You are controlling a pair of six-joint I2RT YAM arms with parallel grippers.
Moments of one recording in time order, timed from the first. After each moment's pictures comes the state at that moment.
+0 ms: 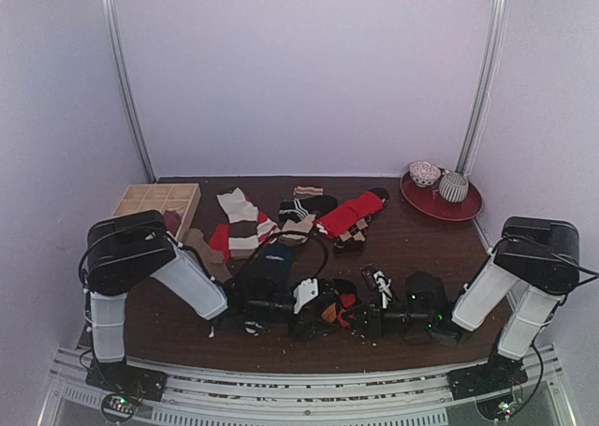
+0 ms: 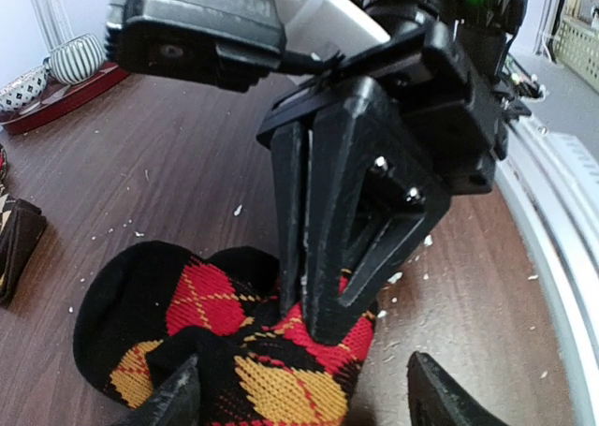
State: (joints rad) left arm -1.07 2.04 0.79 0.88 0.44 0.21; right arm 0.89 1.73 0.24 1.04 -0.30 0.56
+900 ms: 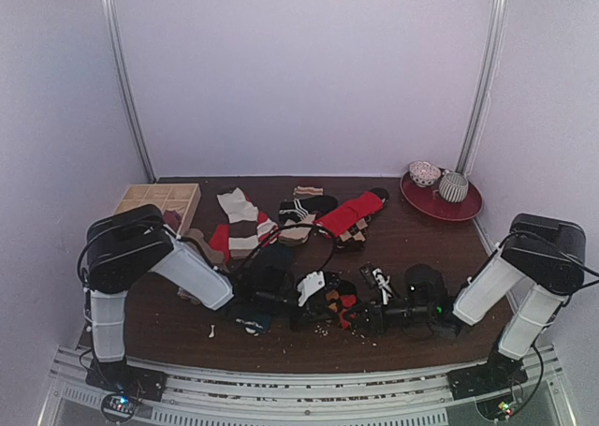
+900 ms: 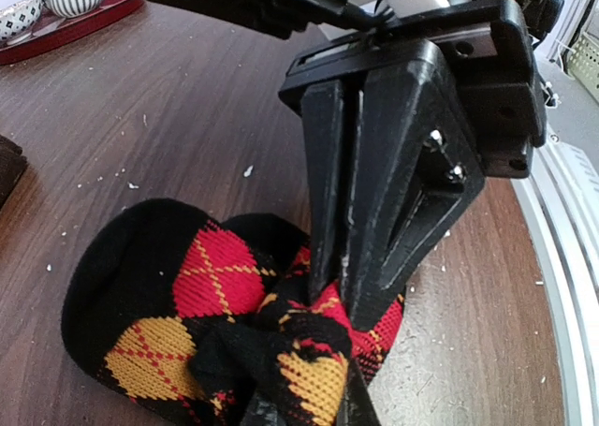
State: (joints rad) left arm -1.04 2.05 0.90 0.63 0.46 0.12; right arm 0.84 1.70 0.27 0.93 -0.40 0.52
